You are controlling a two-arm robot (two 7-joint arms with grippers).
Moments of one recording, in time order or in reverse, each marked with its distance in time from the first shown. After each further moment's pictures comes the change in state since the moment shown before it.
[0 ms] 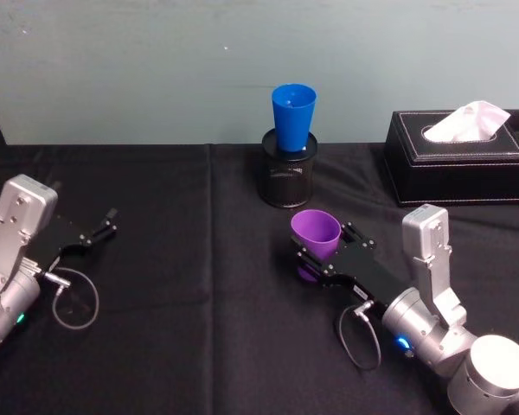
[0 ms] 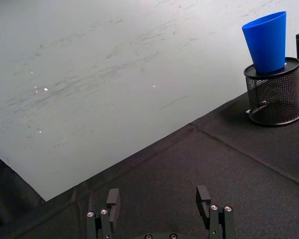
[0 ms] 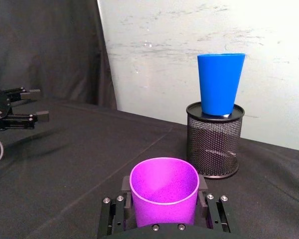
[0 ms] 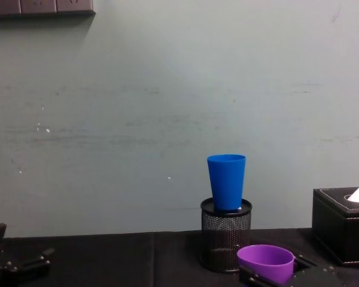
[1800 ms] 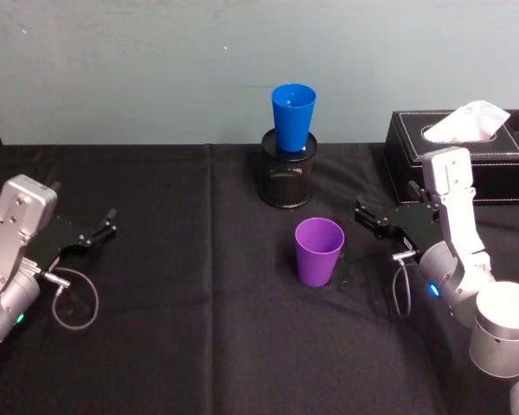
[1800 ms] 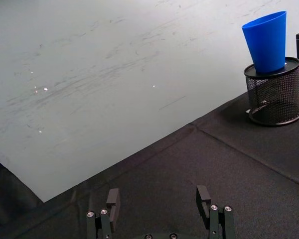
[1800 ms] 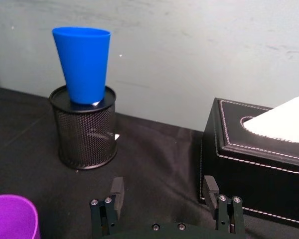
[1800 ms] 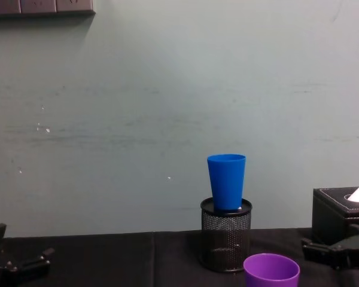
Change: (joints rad) left arm 0.000 0.000 0.000 0.000 0.000 0.000 0.000; right arm 0.036 -0.053 0.139 -0.102 -0.243 0.353 -0.325
